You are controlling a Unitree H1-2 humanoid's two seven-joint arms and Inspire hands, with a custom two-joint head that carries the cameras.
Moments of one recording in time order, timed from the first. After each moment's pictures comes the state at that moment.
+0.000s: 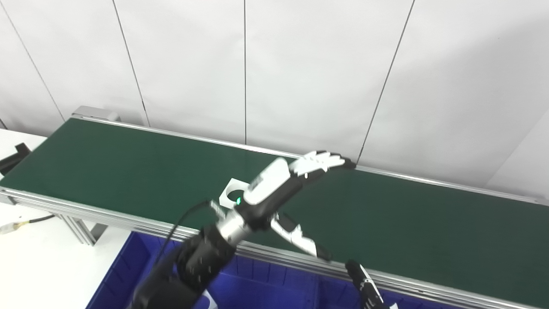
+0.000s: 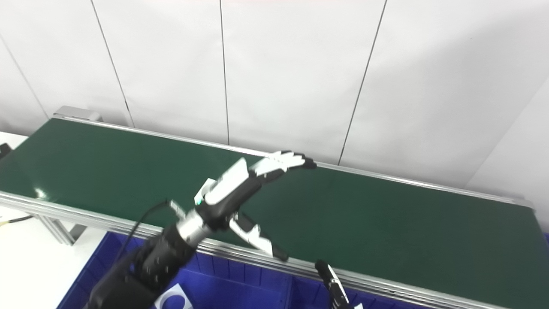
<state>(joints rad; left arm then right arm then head) -0.34 0.24 -0.32 0.00 0.41 -0.38 -0.12 0.17 -0.07 0.28 0.20 -0.06 -0.42 -0.01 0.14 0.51</state>
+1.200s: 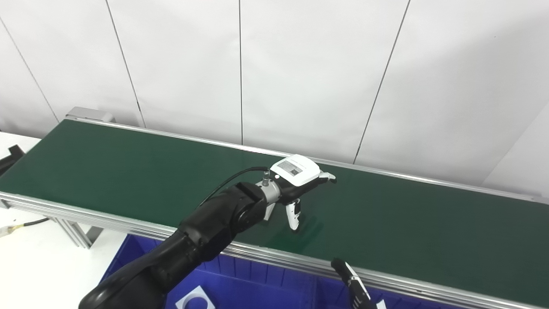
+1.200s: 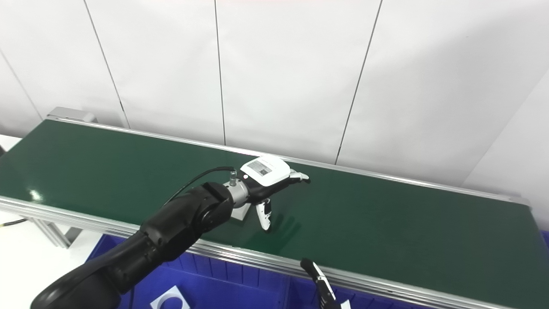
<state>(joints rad) -0.69 0.21 -0.57 0.51 1.00 -0.13 -0.16 0.16 -0.09 0.42 0.18 -0.11 -0.42 -0.18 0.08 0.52</state>
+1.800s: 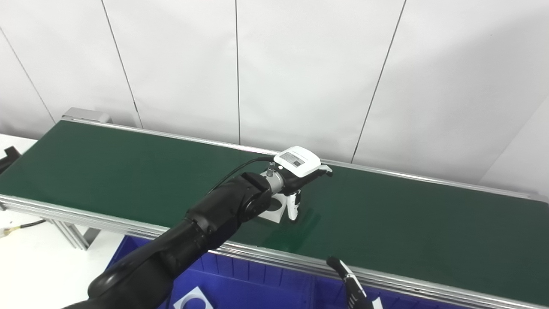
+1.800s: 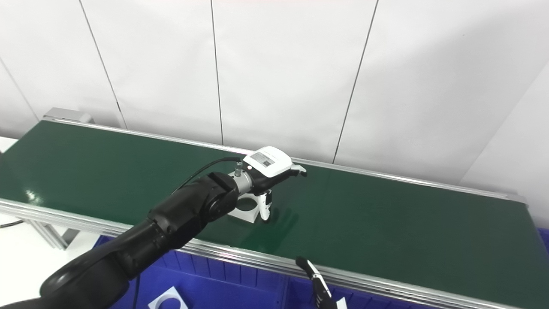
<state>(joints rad) -0.75 0.20 -0.59 0.58 0.99 -0.10 -0.17 0.15 -0.09 0.44 0.18 -0.13 -0.42 -0.20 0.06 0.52</state>
